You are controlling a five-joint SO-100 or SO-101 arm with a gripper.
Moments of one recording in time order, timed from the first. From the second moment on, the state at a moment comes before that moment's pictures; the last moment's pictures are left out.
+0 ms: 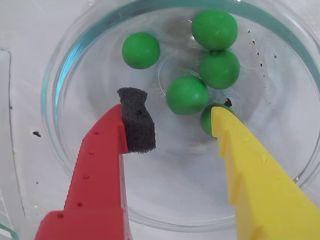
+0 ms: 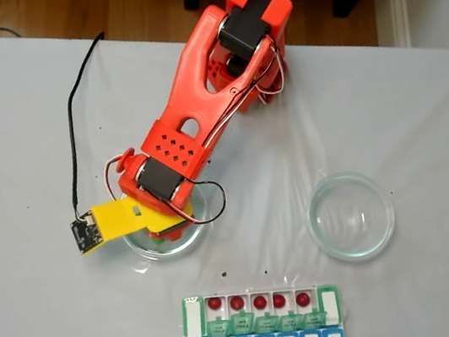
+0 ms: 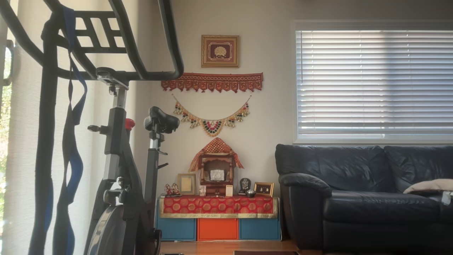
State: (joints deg) arm 29.6 104.9 107.9 64.2 -52.8
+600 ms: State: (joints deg) arm 29.6 102.8 109.4 62.1 -52.8
